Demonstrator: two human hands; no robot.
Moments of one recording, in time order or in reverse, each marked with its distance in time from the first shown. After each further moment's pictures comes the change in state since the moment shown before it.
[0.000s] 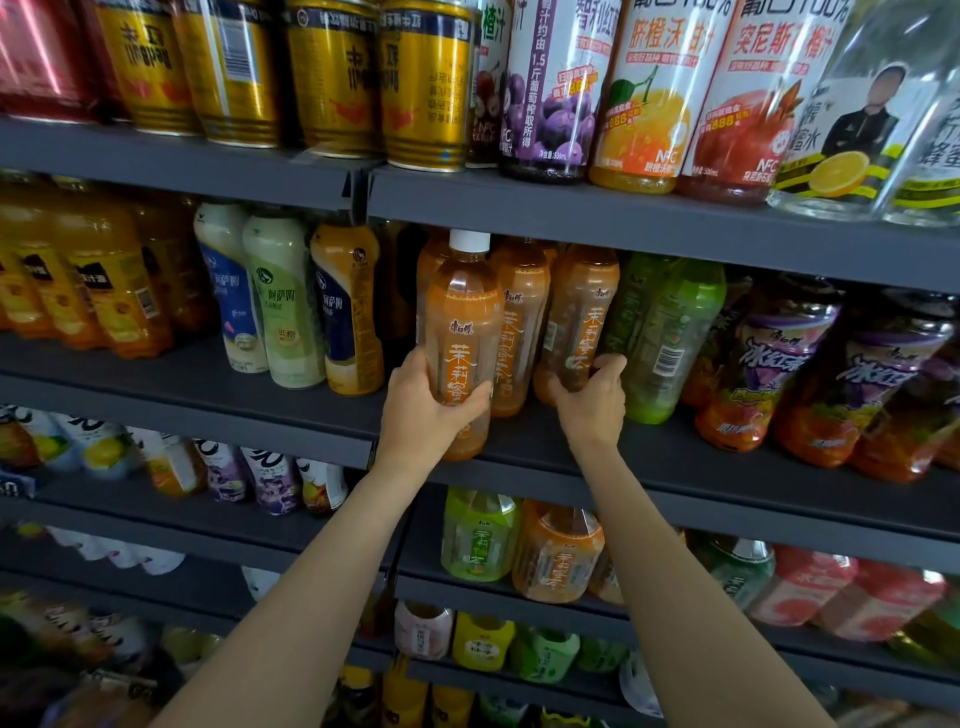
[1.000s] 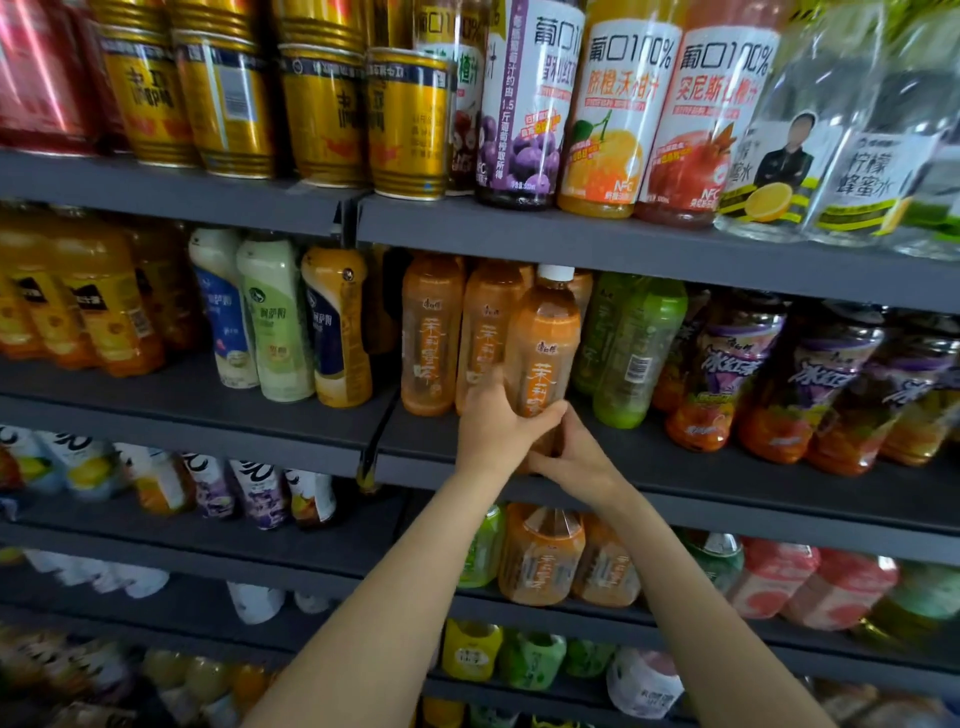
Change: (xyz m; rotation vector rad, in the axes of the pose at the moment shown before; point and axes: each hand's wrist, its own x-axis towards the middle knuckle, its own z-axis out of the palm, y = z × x) left_hand -0.017 0.048 0.060 0.018 -0.144 -0.005; right_hand -0.040 0.013 -0.049 0.253 -0.627 -0.159
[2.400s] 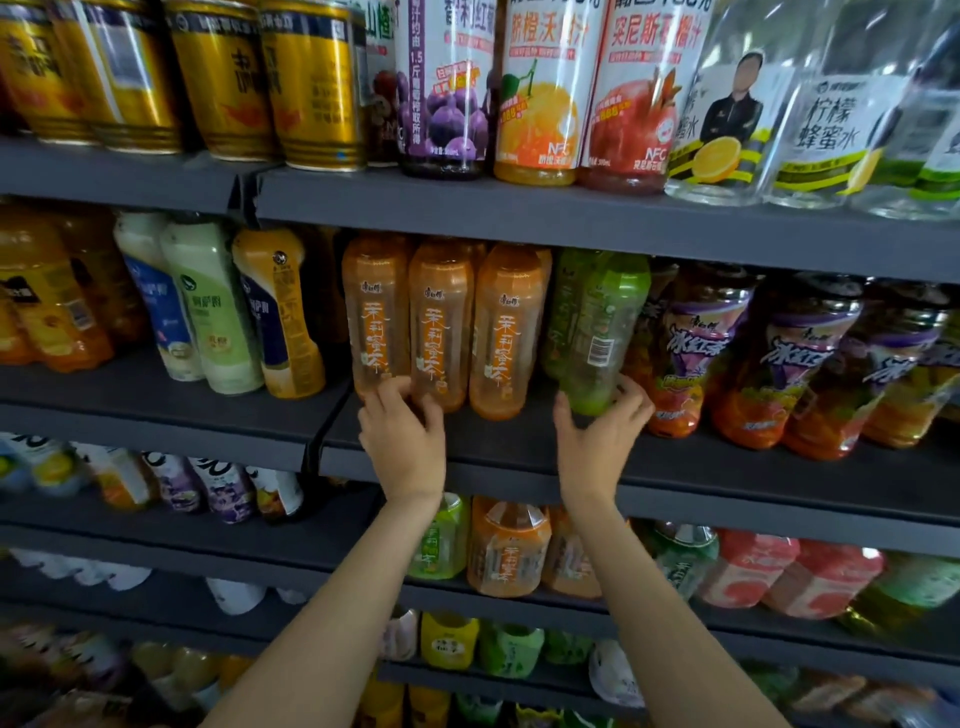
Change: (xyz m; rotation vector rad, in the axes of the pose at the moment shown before) left_hand -0.010 -0.035 0.016 0.249 0.501 -0.084; right_hand 0.005 0.028 -0.020 -0.116 0.876 -0.040
